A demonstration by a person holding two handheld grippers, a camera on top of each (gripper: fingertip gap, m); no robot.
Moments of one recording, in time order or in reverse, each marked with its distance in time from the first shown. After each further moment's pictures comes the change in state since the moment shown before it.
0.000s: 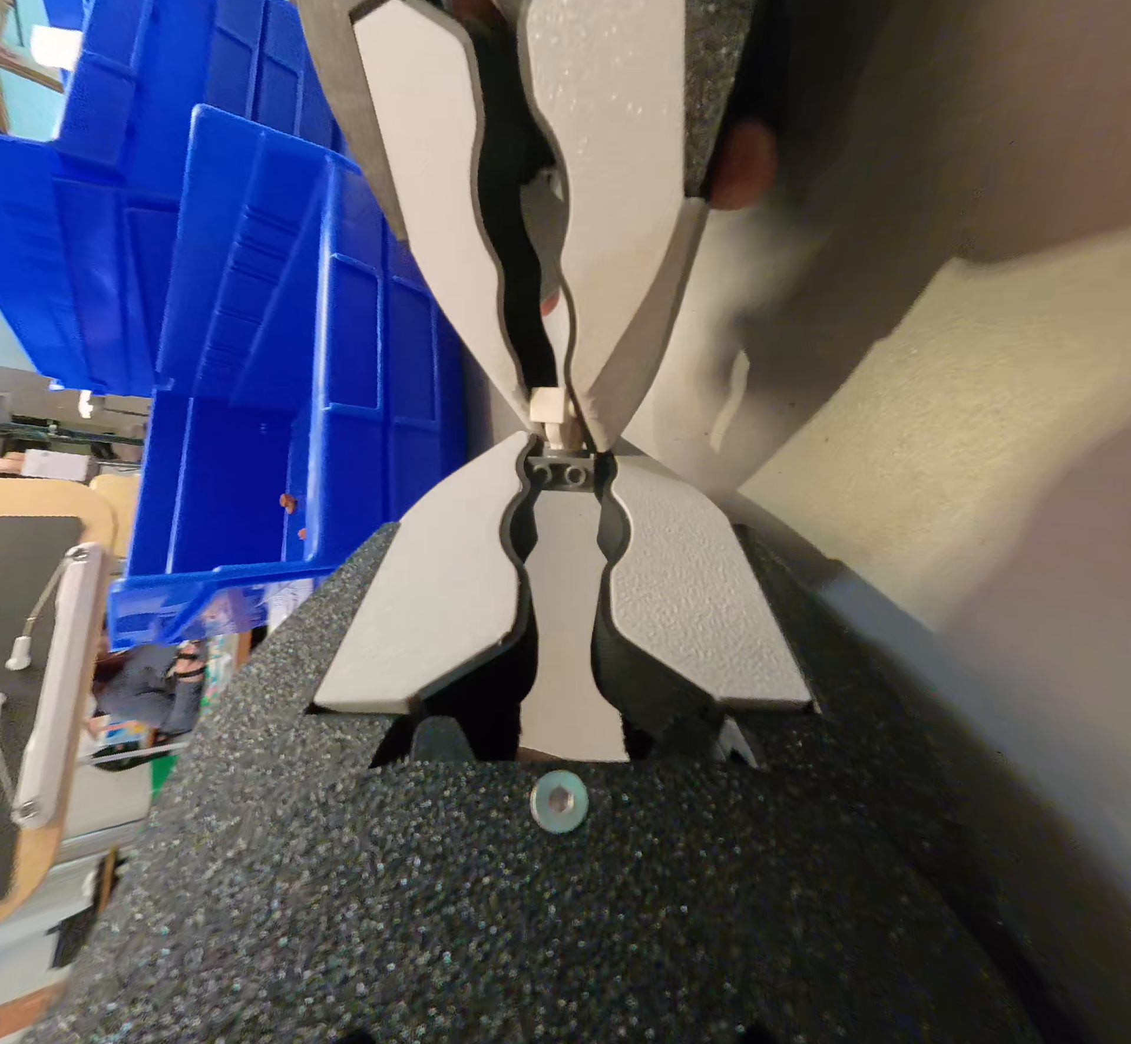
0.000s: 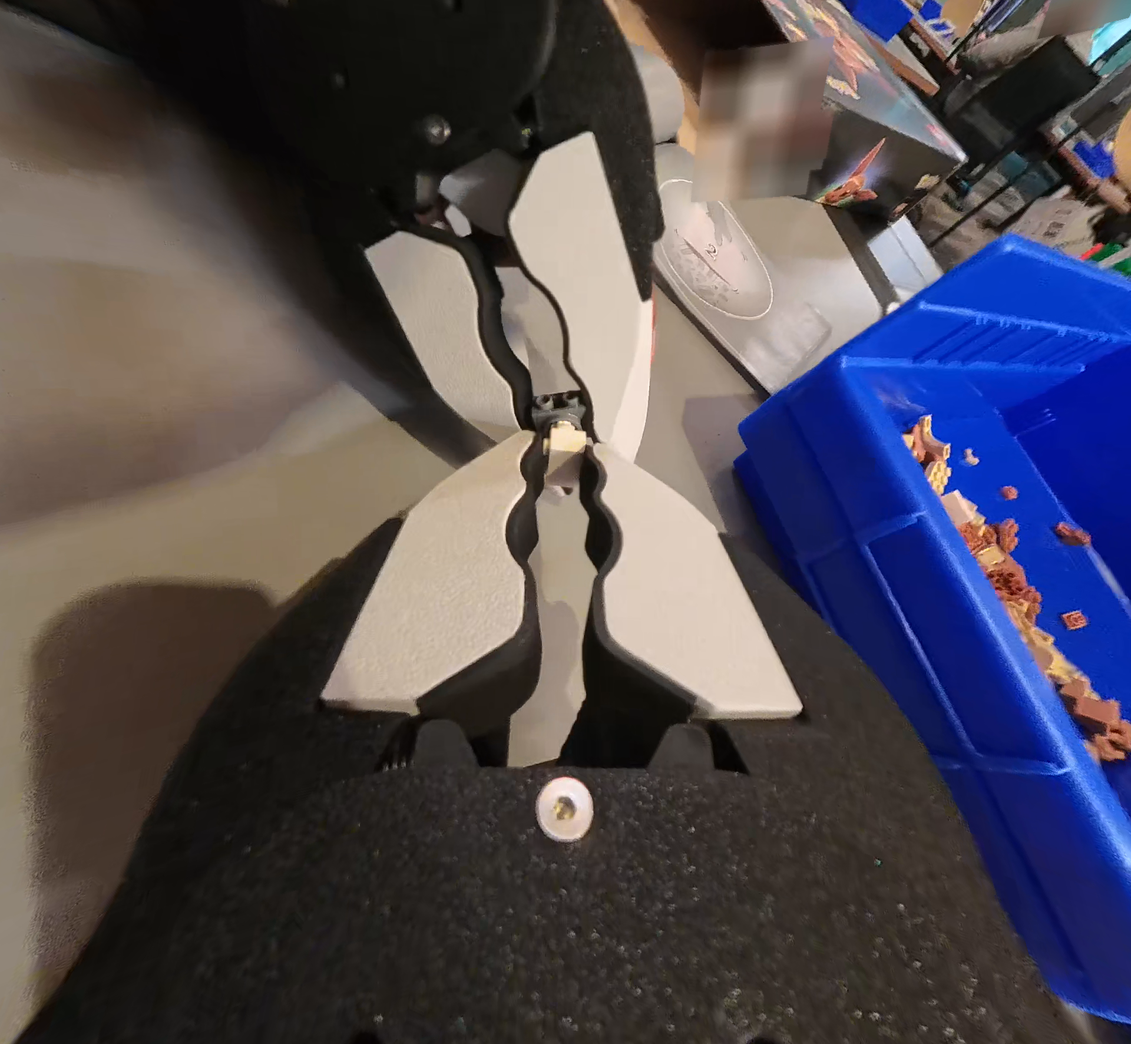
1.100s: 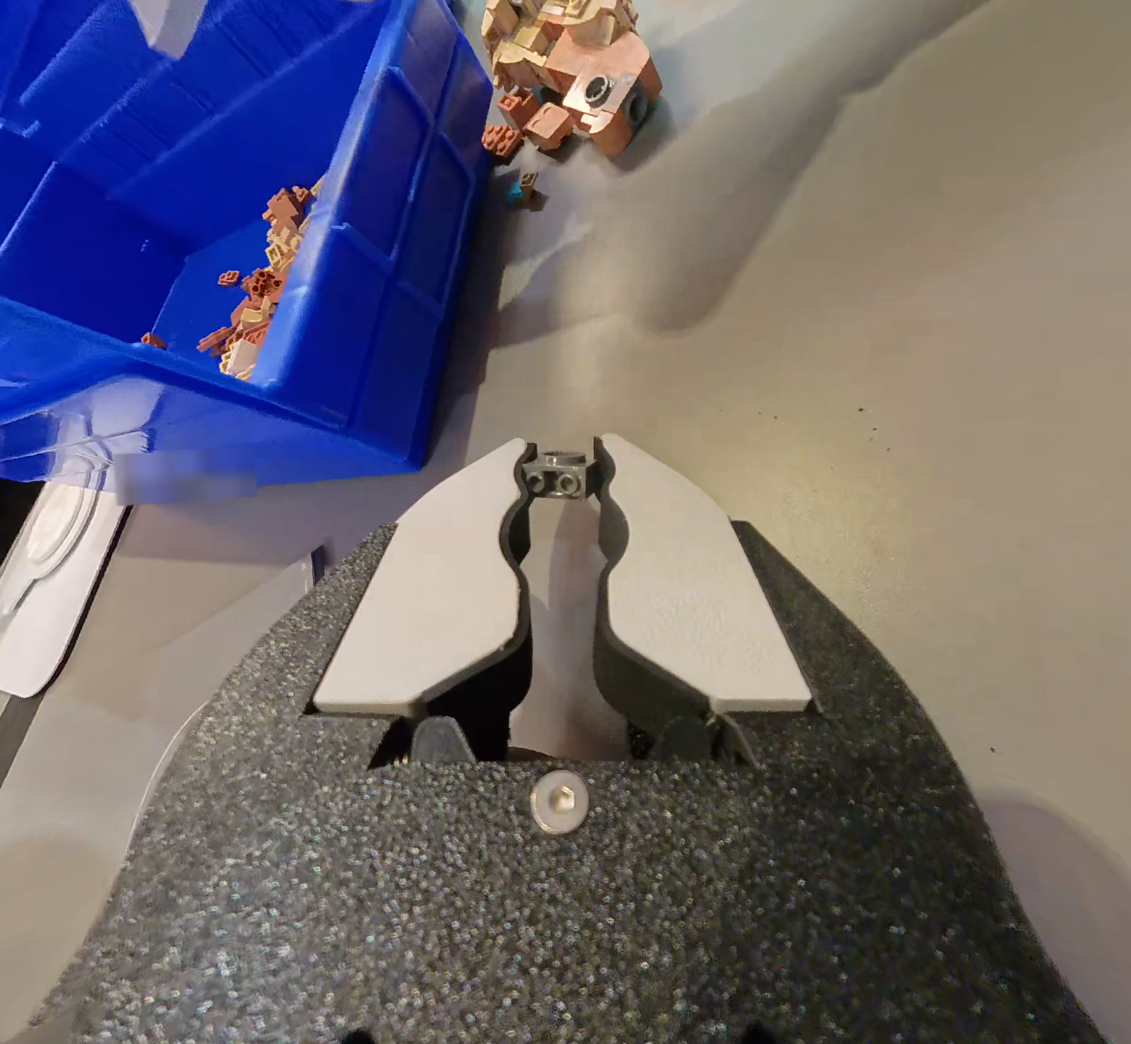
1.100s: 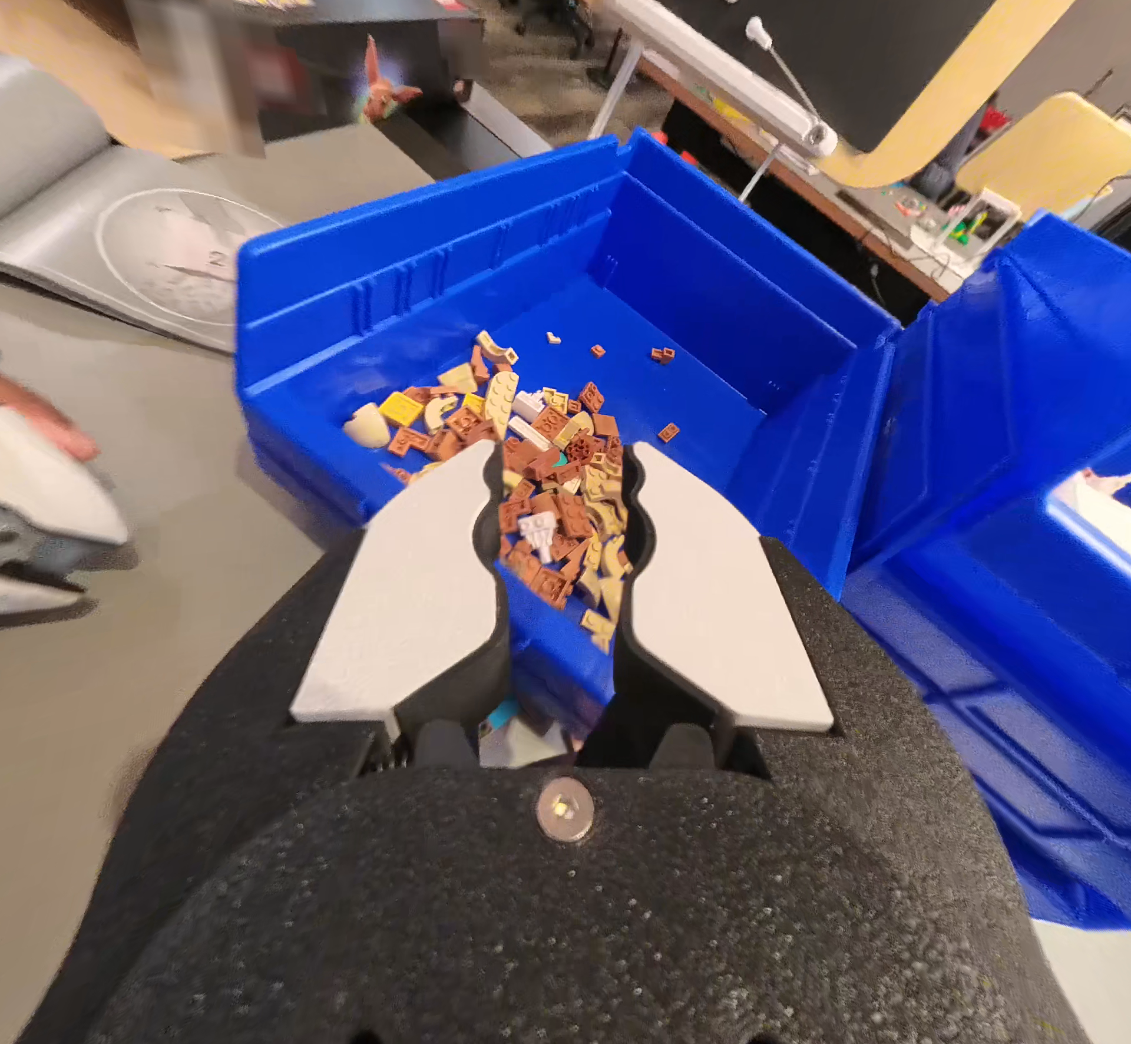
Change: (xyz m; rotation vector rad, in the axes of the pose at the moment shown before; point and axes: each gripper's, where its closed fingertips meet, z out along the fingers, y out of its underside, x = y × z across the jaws) left arm -0.008 0.029 0.000 0.018 0.049 -0.441; right arm 0.184 0.014 -0.044 -0.162 0.496 0.318
